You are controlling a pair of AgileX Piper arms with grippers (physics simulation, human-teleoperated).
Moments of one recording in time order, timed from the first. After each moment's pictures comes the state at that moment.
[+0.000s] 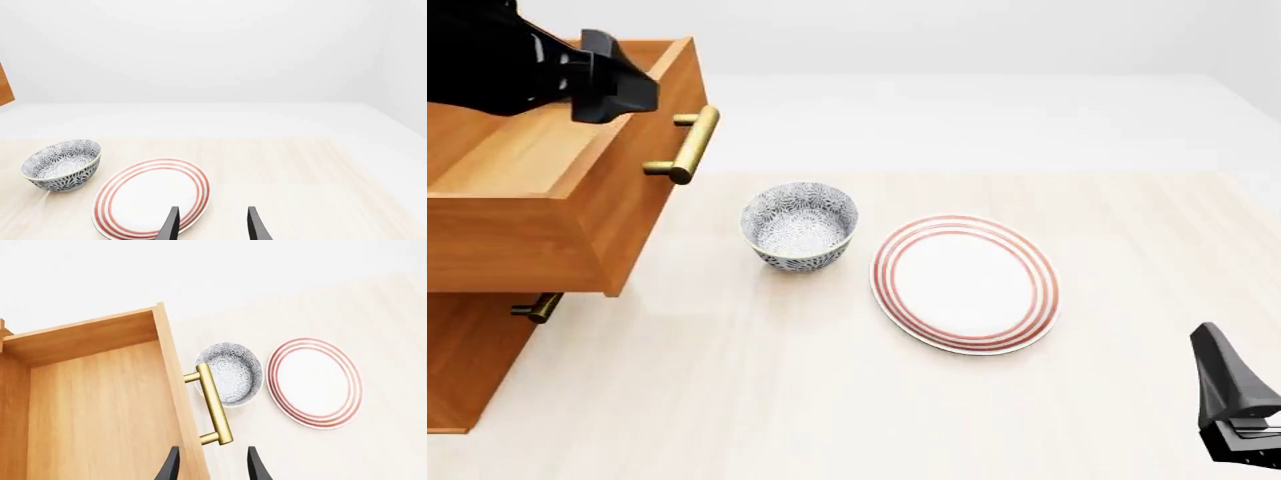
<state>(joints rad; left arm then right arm) -0.33 1.14 -1.30 0.84 -0.06 0.00 0.01 0.00 0.00 0.00</state>
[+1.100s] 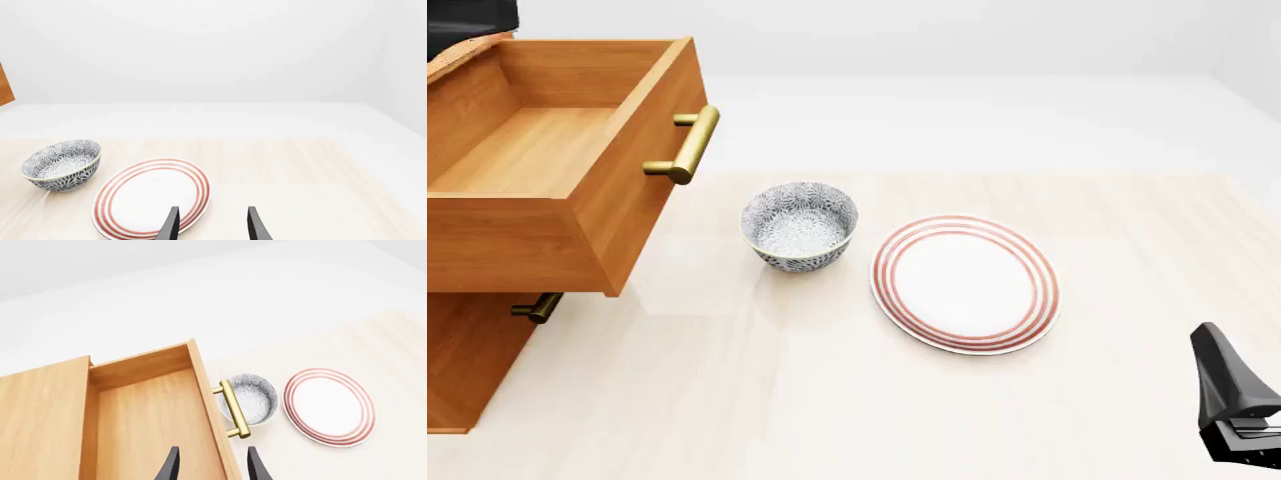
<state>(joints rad) -0.26 0.91 -1.34 0.87 0.08 0.00 0.01 0.00 0.00 0.00</state>
